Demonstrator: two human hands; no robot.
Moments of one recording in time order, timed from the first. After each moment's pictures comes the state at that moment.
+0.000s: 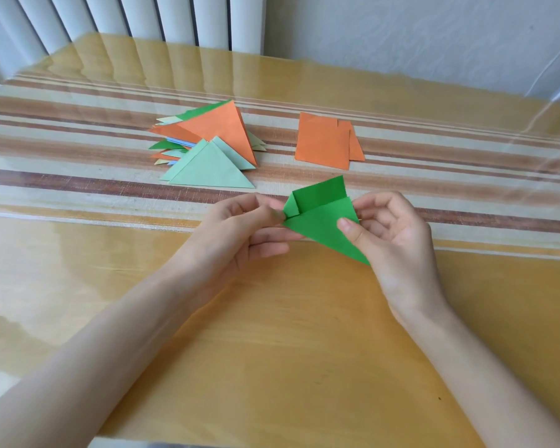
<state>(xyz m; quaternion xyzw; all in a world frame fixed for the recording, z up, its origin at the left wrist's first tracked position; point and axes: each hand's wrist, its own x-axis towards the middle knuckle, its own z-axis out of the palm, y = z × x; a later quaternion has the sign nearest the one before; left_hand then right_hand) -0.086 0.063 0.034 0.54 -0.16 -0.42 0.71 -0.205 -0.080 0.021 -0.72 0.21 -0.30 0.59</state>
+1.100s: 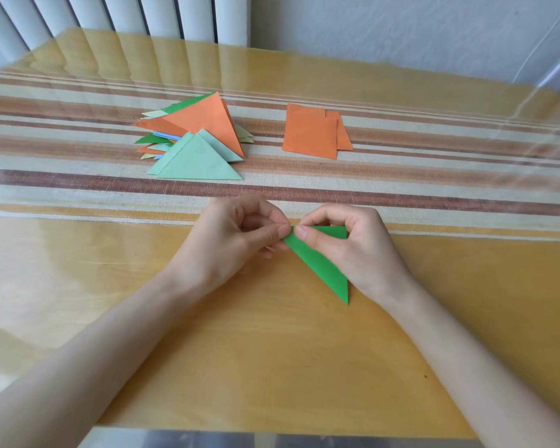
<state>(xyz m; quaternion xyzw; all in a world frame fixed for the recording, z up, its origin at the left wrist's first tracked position) -0.093 0.063 0.022 0.67 -0.34 -0.29 0.59 -0.202 -0.076 0.017 -0.83 0.16 -0.17 0.50</state>
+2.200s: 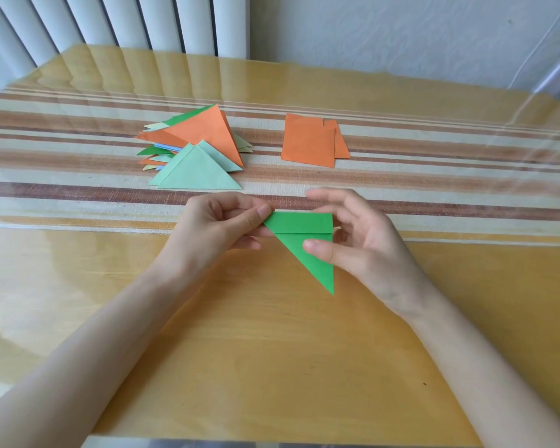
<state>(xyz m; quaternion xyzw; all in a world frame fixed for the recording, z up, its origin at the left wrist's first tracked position) -0.082 0.062 0.025 0.64 -0.25 -0.30 0.66 -0.214 -0.084 0.028 -0.77 0.11 -0.15 0.61</state>
